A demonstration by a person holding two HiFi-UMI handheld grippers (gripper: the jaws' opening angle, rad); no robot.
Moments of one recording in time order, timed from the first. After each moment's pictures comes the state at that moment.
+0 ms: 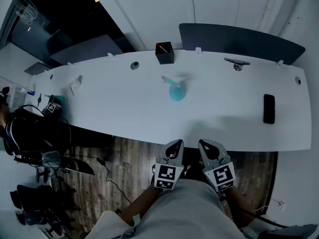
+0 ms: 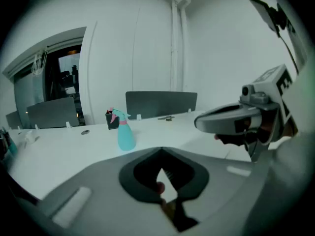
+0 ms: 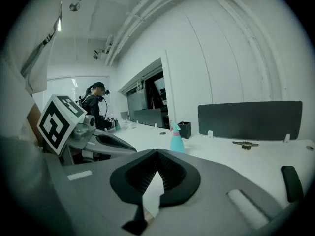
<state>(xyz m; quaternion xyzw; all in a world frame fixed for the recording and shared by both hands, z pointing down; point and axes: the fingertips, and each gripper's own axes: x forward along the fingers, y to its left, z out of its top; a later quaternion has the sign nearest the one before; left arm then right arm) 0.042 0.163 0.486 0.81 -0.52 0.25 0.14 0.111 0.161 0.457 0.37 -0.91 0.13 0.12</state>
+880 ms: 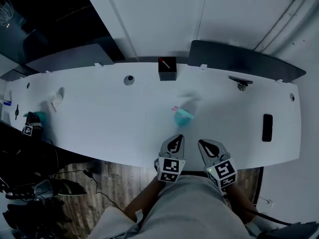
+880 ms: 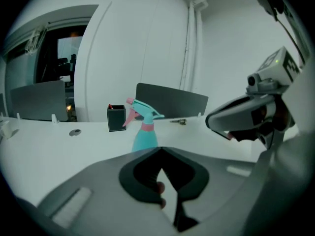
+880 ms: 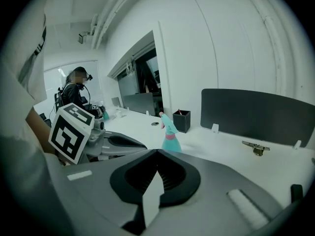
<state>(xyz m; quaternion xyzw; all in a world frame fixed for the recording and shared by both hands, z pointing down) -0.017 -0.004 0.533 0.83 -0.49 0.20 0.18 0.045 0.016 0.487 0.37 -0.88 0.16 0.23</state>
